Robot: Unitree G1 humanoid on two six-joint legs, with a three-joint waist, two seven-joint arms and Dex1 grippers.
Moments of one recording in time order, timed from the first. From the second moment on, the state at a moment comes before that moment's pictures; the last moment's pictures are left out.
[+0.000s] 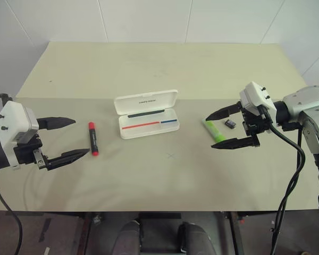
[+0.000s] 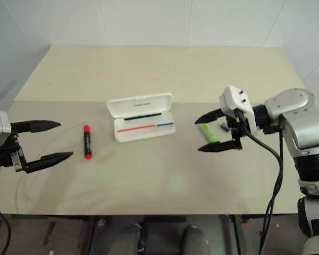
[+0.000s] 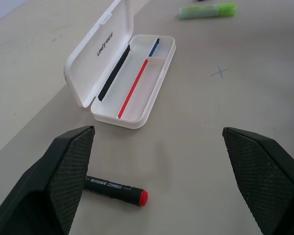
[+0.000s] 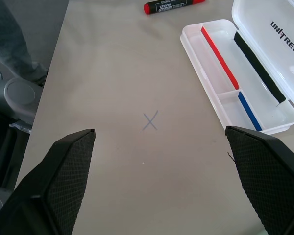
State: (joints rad) left arm -0.01 1.06 0.66 -0.47 -0.64 0.64 -1.01; right arm -0.83 -0.93 0.15 0.06 0.42 0.45 1.52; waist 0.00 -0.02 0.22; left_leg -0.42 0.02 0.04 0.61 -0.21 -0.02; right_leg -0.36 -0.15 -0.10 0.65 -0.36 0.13
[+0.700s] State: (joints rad) left arm -0.31 0.96 0.15 -0.39 -0.44 0.55 -0.89; right arm -0.84 -0.90 0.14 0.09 0.39 0.42 1.51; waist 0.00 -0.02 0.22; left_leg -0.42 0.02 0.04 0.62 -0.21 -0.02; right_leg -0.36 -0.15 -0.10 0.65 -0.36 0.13
